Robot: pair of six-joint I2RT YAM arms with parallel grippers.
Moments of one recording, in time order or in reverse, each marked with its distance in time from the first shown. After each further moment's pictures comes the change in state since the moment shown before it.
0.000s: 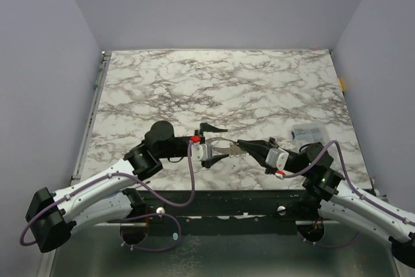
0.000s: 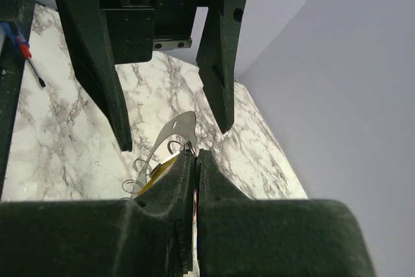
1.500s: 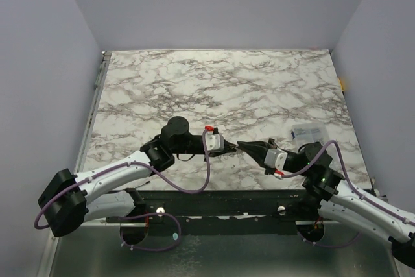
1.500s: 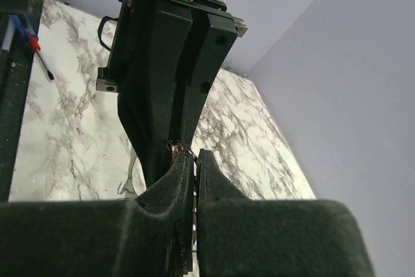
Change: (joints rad) left arm 0.002 0.222 0.017 0.111 0.089 -0.204; right arm -0.001 0.005 0.002 -0.029 -0.029 0.004
